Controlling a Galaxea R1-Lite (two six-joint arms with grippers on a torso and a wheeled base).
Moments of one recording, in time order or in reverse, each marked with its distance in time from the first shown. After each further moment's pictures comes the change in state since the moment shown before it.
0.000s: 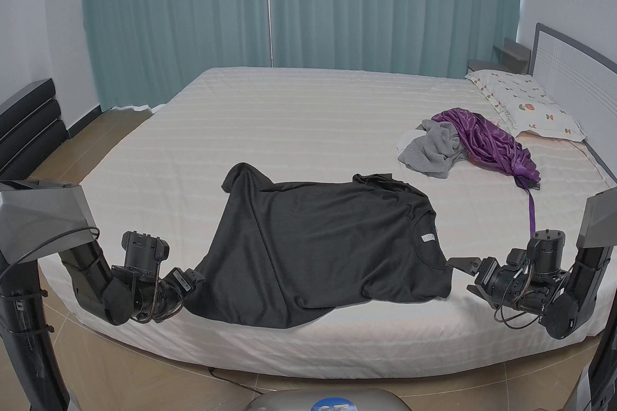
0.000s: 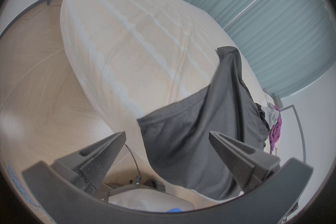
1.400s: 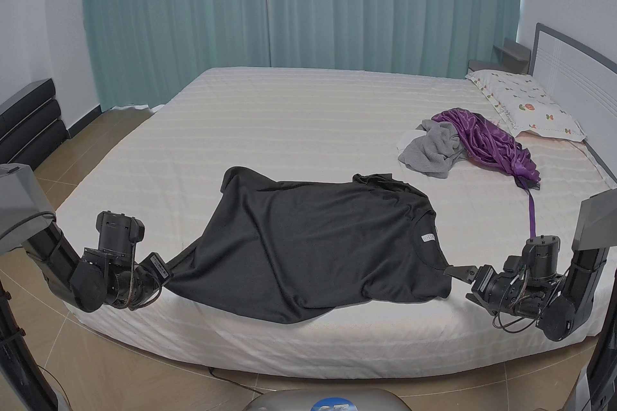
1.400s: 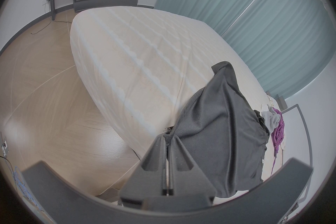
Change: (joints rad) left arm 0.044 -0.207 0.010 0.175 0.076 0.084; right arm 0.006 0.030 0.004 0.022 -0.014 -0.014
